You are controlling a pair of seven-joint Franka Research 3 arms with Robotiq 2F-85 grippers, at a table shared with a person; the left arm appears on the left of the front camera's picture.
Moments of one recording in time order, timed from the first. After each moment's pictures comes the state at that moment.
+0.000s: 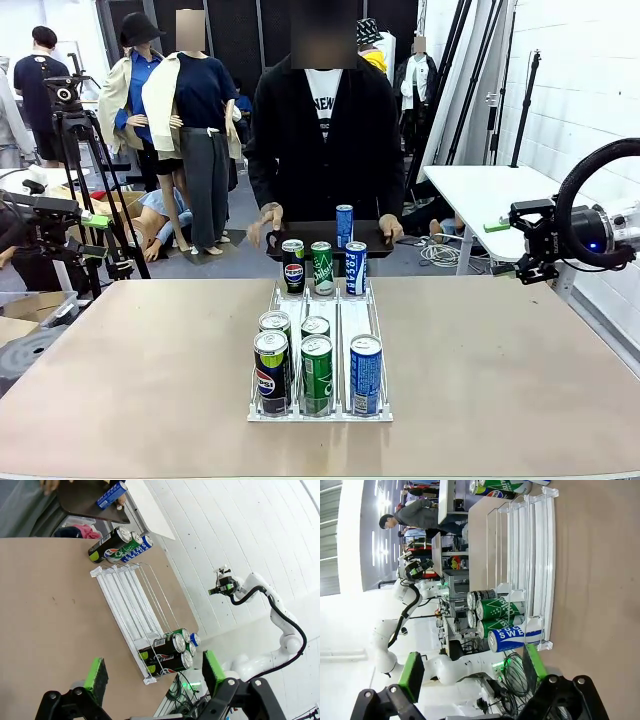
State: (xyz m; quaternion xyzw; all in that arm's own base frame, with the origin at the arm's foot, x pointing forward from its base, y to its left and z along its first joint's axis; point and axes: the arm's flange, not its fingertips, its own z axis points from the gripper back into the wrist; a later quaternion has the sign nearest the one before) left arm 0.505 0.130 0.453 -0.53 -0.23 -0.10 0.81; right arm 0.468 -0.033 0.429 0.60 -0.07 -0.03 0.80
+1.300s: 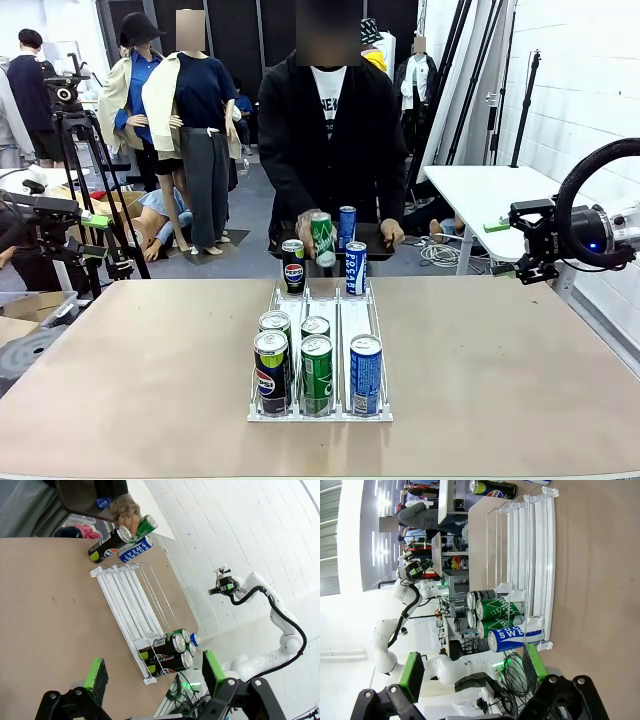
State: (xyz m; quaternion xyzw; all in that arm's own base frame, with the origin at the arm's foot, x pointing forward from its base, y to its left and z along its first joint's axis) left arm 0.505 0.130 0.453 -0.53 -0.23 -0.10 0.81; right arm 0.468 -0.033 0.429 0.60 -0.07 -0.03 0.80
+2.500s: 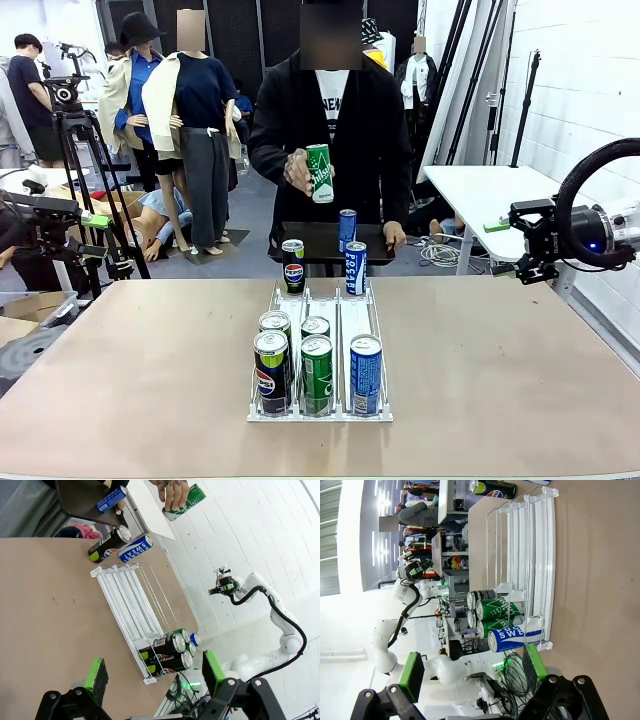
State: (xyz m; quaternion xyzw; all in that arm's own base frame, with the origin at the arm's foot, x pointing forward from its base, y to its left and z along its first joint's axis) left arm 0.505 0.130 0.453 -0.53 -0.23 -0.10 0.81; right arm 0.468 -0.033 0.429 0.60 -0.07 -0.03 0.80
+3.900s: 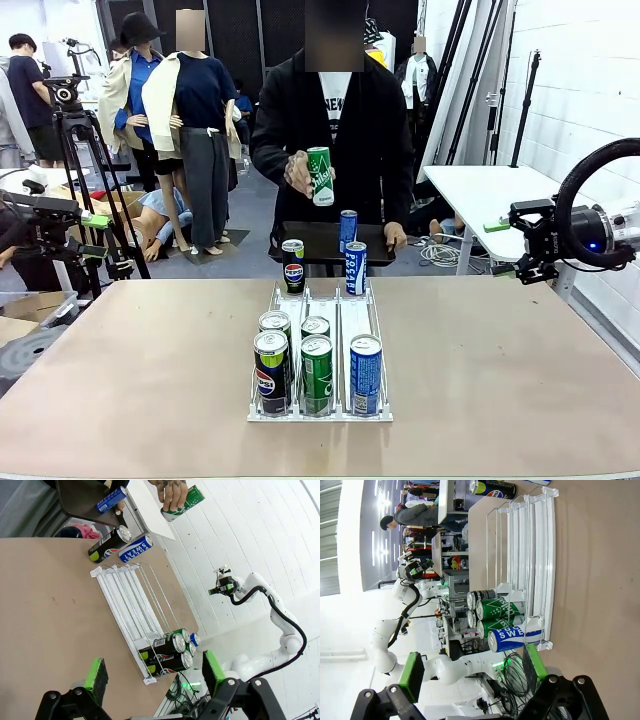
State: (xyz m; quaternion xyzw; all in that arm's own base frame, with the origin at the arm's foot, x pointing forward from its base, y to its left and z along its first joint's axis) left arm 0.505 0.130 0.453 -0.53 -0.23 -0.10 0.81; right arm 0.468 -0.033 0.429 0.60 -0.07 -0.03 0.80
